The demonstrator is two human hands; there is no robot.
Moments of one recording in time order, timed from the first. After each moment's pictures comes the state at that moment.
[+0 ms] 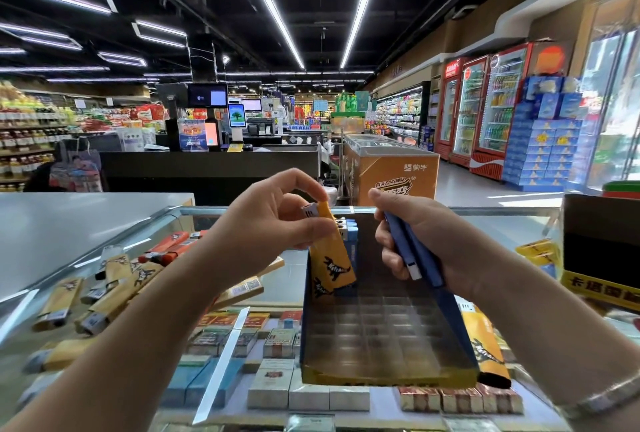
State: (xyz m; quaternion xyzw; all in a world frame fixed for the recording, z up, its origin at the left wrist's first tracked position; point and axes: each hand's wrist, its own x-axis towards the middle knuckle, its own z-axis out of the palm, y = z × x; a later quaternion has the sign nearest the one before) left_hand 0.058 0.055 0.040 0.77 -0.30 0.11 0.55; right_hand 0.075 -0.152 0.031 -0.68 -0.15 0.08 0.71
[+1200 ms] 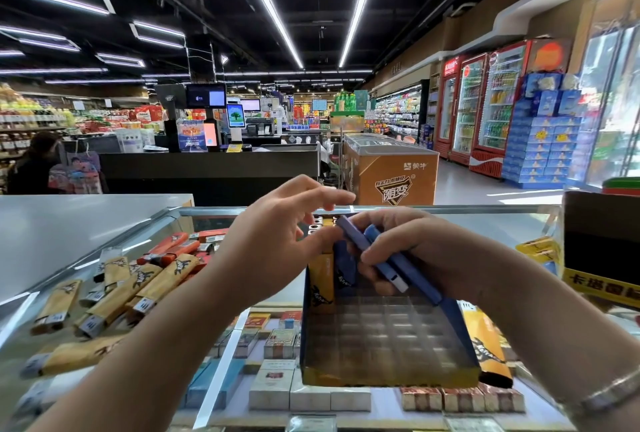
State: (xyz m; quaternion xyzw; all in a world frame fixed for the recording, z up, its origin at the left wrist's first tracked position) left_hand 0.060 0.048 0.027 0.82 -0.36 0.32 0.30; right_hand 0.067 -0.150 0.033 -0.67 -0.27 0.22 0.66
